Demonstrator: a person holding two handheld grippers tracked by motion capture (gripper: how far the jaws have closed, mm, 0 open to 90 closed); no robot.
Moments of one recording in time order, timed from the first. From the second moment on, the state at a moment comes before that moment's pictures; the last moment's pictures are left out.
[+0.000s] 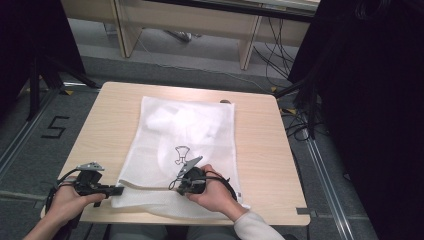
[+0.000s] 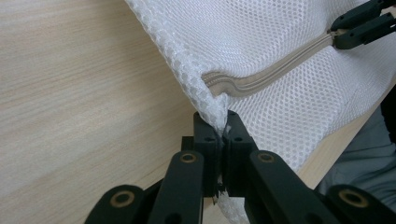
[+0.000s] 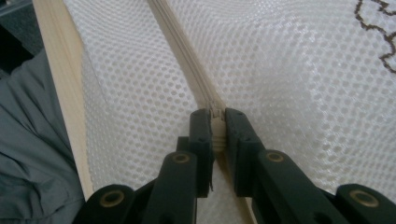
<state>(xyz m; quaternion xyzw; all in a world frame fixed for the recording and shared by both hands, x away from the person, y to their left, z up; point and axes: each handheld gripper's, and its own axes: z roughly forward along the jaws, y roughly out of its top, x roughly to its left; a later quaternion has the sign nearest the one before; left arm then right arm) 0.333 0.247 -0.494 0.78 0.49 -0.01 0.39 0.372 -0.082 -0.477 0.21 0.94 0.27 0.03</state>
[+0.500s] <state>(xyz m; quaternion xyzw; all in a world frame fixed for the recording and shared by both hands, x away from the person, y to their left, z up) 0.333 0.247 -0.494 0.78 0.49 -0.01 0.39 0.371 -0.088 -0.475 0.21 0.94 0.27 0.03</state>
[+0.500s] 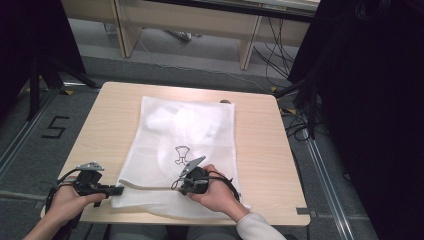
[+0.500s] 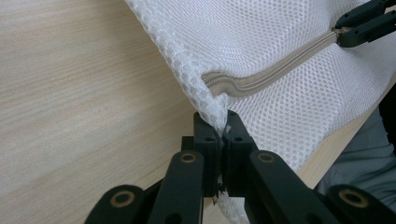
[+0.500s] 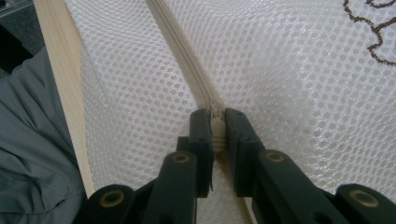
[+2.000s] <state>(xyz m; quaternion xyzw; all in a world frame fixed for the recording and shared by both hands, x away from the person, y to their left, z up) 0.333 0.247 -0.495 0.78 0.49 -0.01 0.39 0.369 -0.107 -0.473 0.22 0.94 0.27 0.03</state>
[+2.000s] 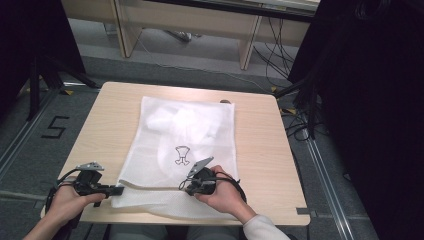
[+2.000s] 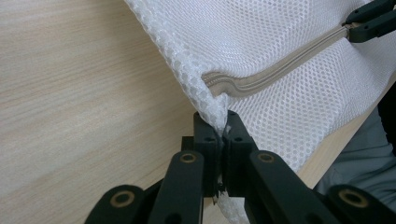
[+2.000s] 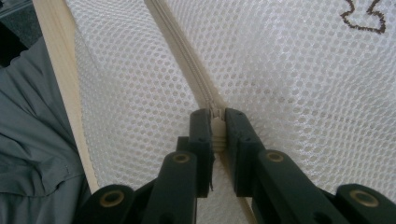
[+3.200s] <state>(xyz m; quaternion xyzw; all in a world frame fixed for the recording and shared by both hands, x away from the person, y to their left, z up) 0.333 0.247 -0.495 0.78 0.49 -0.01 0.39 0.367 -0.120 -0.470 0.24 0.93 0.27 0.03</state>
